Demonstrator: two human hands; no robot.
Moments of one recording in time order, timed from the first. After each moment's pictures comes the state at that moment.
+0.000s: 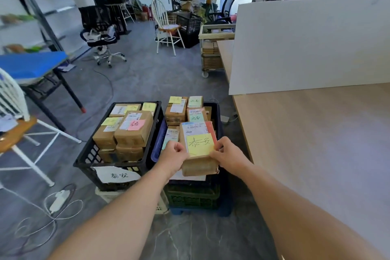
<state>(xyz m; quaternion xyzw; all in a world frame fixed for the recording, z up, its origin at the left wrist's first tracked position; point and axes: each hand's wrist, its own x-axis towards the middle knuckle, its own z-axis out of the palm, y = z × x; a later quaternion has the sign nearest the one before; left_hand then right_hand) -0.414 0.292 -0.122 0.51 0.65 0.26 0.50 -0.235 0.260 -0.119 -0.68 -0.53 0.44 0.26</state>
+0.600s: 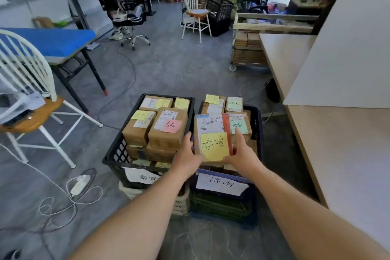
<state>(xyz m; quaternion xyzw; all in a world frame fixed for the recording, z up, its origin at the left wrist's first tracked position) -0.524 0.388 -0.135 0.55 0.65 0.24 0.46 -0.356 0.384 -0.136 -0.69 -0.56 0.40 0.21</state>
